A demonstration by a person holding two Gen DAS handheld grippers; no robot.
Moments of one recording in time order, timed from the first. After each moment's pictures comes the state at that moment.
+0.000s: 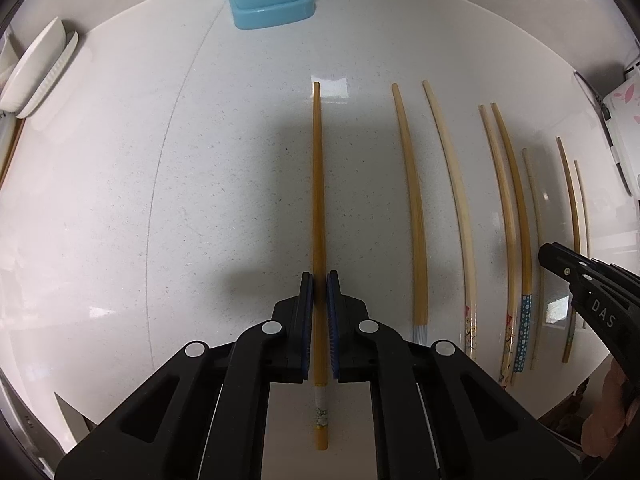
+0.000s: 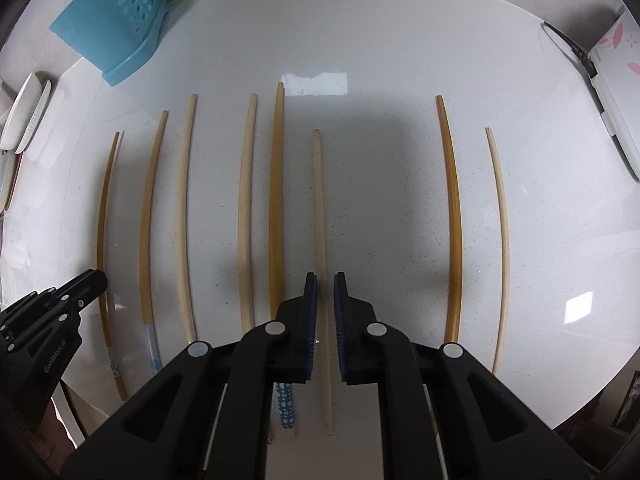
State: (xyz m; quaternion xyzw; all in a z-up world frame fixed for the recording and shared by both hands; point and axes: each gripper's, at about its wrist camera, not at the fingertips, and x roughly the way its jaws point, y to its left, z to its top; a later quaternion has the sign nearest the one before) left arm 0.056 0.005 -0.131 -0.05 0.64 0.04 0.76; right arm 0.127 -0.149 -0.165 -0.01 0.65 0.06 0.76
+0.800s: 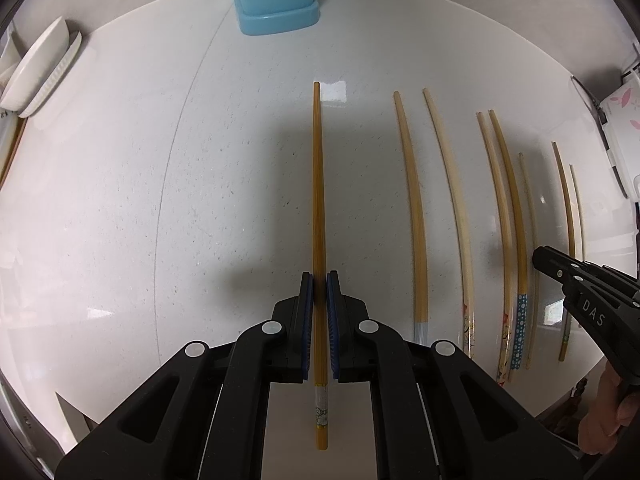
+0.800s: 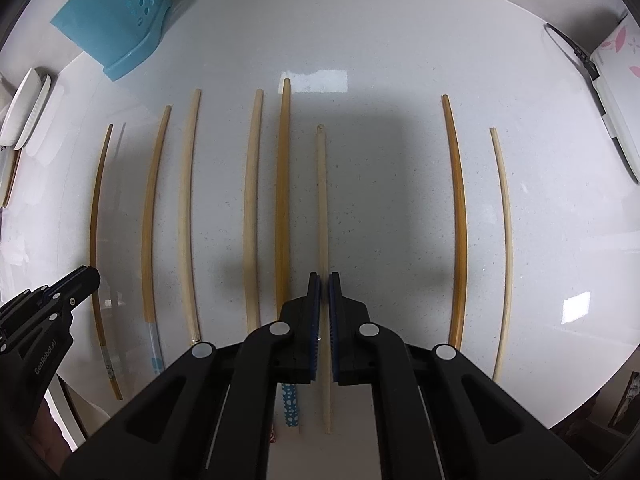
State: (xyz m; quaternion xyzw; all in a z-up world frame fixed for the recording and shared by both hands) left arm 0.056 0.009 -0.134 -0.06 0.64 0.03 0.77; right arm 0.130 -0.142 -0.173 -0.02 0.65 0.06 0.76
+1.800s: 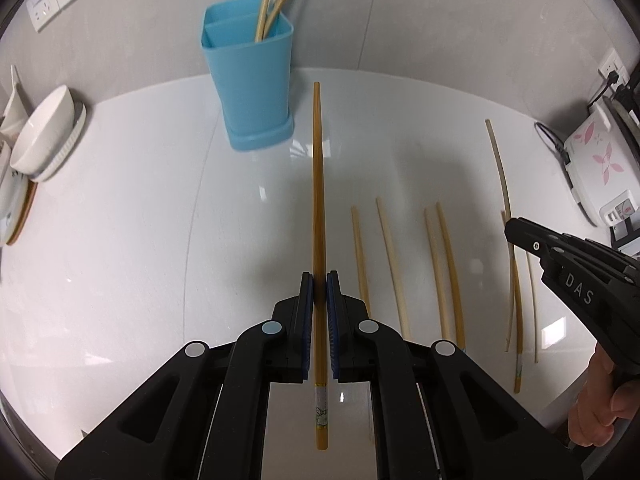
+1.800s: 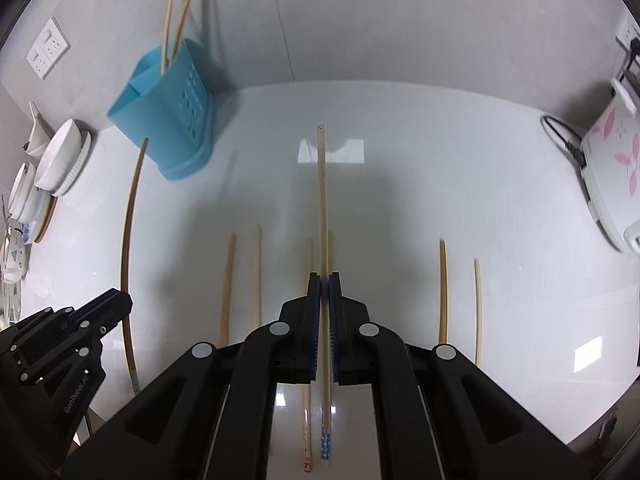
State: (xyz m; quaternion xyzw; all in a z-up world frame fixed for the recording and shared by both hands) left arm 0.059 0.006 -0.059 -0.05 0.56 0.01 0.83; right arm 0.142 -0.128 -0.070 0.00 0.55 0.09 0.83
